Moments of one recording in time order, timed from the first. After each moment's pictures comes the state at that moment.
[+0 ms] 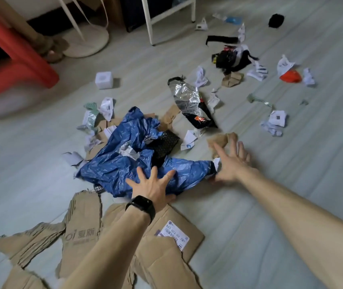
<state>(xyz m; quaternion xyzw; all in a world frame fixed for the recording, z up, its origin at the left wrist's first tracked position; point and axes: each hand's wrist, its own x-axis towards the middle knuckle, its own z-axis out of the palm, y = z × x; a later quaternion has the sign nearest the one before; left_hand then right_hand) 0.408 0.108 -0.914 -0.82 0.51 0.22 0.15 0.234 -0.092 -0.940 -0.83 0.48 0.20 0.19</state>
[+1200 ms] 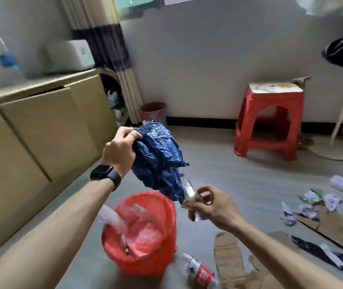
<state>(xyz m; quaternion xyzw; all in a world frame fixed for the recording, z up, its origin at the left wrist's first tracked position) 0.490 0.763 -0.494 -0.92 0.08 -0.37 -0.13 0.434 0.493 -0.615 -0.88 -0.05 0.02 0.46</state>
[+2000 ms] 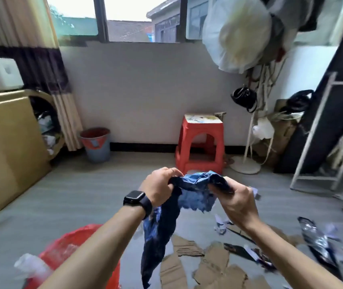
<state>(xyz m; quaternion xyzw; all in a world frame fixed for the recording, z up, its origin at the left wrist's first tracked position) 0.483 0.578 -0.509 -0.91 0.29 -0.09 -0.29 0.379 0.364 -0.526 -0.85 0.01 -0.34 0.40</state>
